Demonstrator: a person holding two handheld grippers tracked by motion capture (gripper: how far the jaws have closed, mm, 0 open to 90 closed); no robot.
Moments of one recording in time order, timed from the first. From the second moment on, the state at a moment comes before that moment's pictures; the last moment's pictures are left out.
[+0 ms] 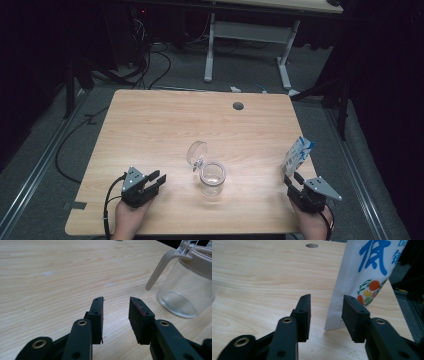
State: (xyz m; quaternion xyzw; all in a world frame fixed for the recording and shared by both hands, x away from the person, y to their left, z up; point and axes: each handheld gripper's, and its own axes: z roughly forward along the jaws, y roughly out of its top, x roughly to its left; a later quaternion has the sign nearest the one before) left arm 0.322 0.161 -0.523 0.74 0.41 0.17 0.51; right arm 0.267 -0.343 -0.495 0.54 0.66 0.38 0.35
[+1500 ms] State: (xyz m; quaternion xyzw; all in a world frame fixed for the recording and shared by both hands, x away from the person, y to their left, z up) left arm 0.298 0.183 -0.522 0.72 0.43 0.19 0.50; right arm 0.297 -0.370 -0.485 0.59 0.60 0.37 0.39
